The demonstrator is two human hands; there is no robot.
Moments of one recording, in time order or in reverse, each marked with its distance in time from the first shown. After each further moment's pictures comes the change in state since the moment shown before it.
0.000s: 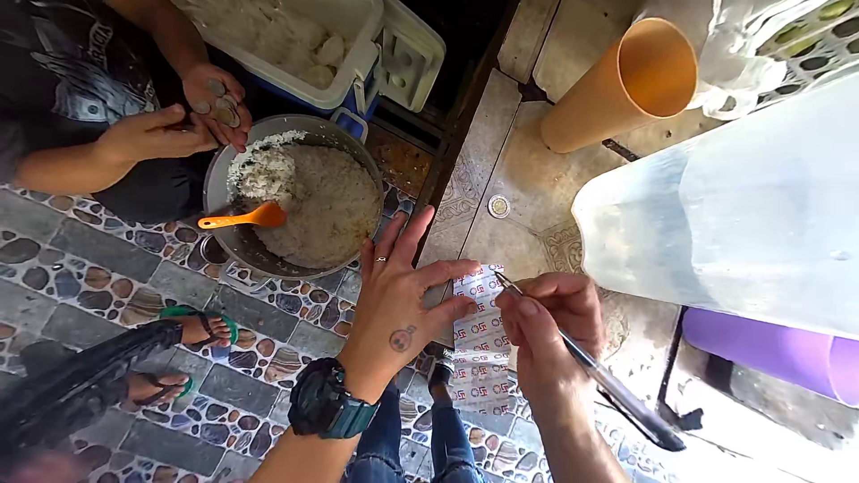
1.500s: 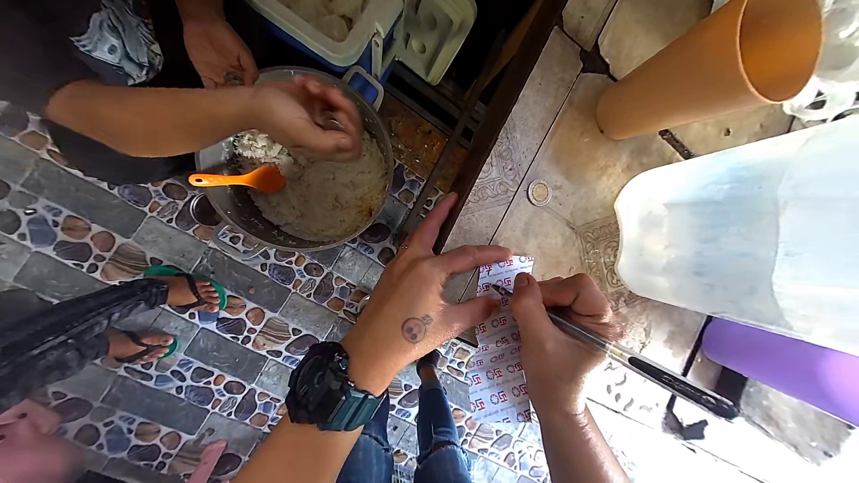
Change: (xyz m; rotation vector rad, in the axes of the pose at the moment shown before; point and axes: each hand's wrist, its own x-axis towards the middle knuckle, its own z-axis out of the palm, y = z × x) left_hand -0.003 0.001 -0.004 -0.259 -0.103 -0.099; right_hand 0.004 0.018 0.014 -0.378 0.117 -0.145
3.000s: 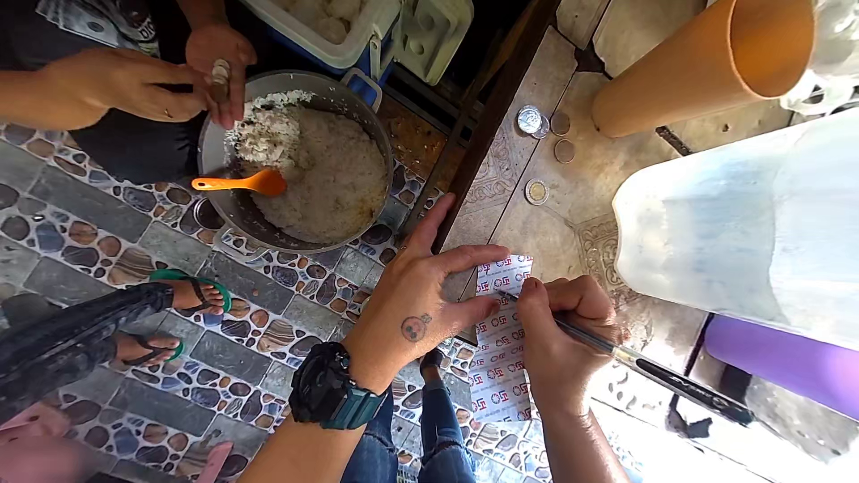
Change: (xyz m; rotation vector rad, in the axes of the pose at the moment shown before) left_hand 0.000 0.000 0.000 0.001 0.005 0.004; right_hand -0.001 0.003 -0.002 -0.011 0.046 -0.008
